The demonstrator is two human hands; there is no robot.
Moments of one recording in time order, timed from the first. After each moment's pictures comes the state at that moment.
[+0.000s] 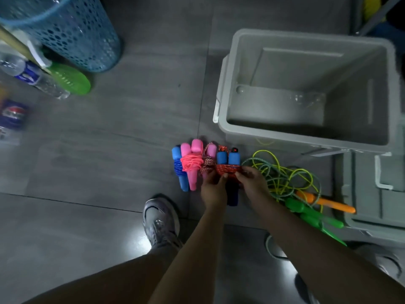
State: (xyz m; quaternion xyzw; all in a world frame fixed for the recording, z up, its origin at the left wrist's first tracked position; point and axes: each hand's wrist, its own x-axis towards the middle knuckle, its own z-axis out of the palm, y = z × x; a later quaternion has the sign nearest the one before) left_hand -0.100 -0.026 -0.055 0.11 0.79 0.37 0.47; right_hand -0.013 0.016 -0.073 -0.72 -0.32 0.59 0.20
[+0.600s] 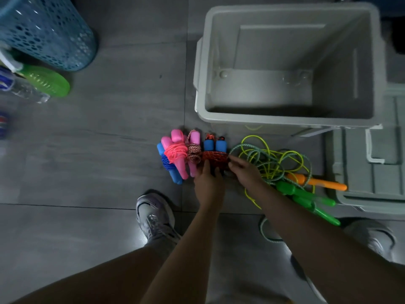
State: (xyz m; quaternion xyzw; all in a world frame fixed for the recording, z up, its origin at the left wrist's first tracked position) left_hand -0.087 -0.030 -0.058 0.32 0.85 0.15 0.38; right_hand 0.011 0.016 -0.081 -0.67 -0.37 0.62 0.14
